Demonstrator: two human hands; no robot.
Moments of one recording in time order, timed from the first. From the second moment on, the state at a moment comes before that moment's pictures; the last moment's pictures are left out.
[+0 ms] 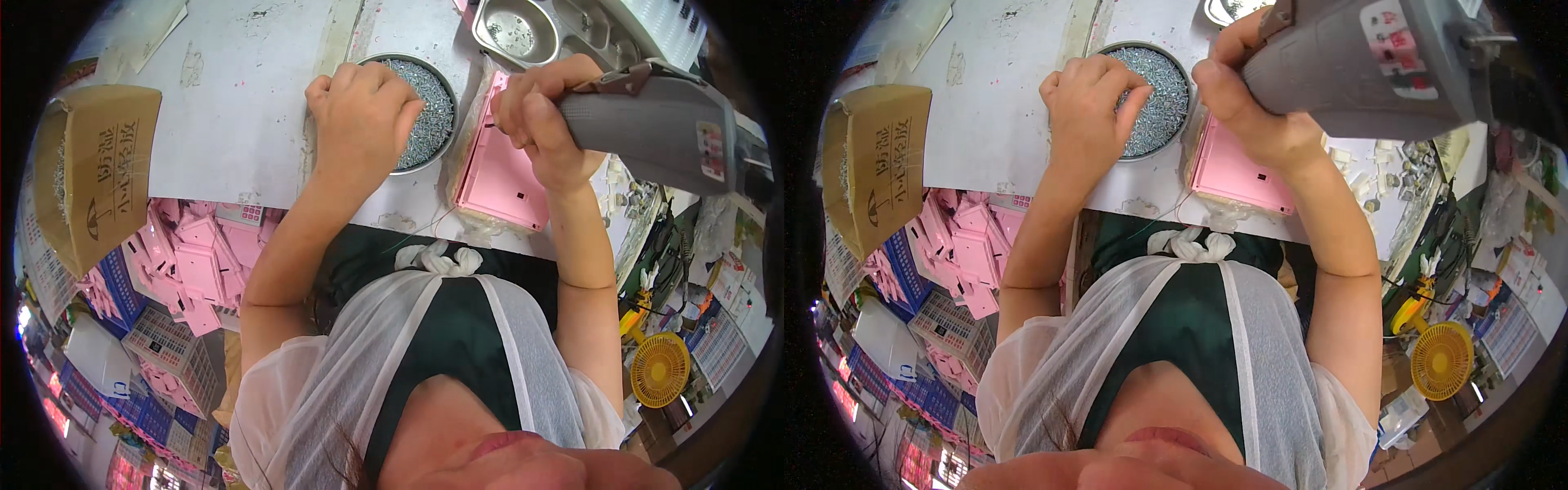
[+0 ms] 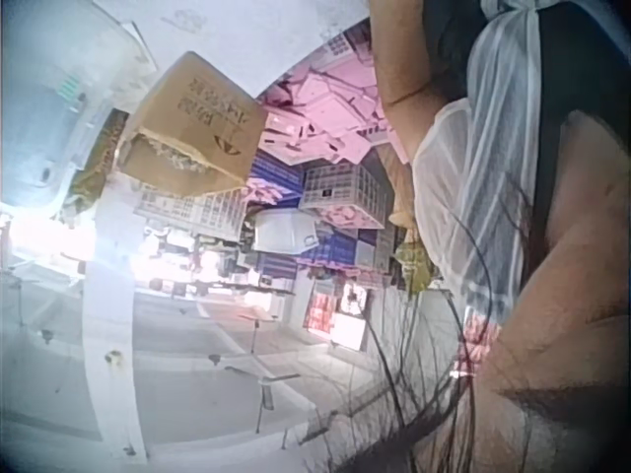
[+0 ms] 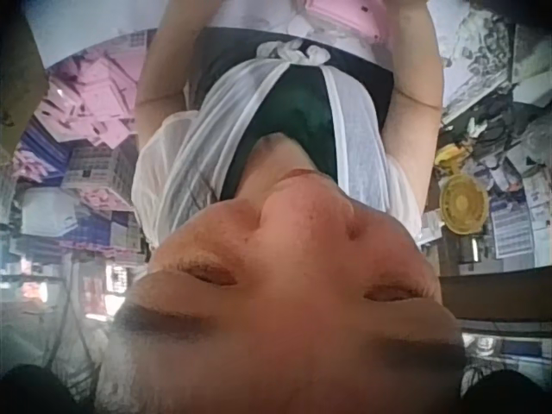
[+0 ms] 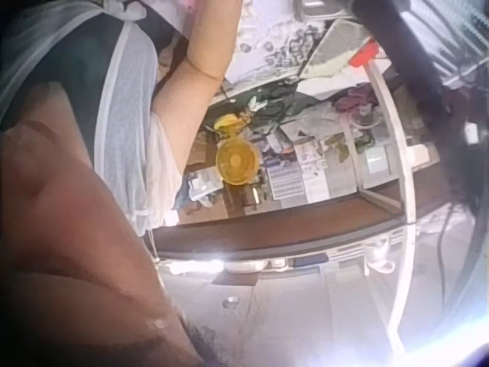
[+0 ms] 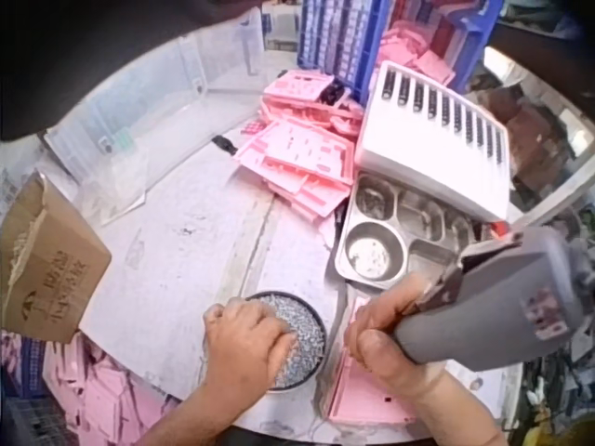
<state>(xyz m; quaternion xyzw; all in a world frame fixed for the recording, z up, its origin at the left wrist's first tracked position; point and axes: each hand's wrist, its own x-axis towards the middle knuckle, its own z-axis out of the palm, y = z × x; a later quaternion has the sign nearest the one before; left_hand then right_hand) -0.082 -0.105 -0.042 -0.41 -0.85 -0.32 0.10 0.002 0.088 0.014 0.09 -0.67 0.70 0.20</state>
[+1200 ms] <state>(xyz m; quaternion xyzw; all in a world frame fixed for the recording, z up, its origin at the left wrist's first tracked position) -0.038 -0.123 -0.014 -0.52 -0.72 -0.46 0.01 0.067 0.051 0.035 0.08 -0.53 0.83 0.14</state>
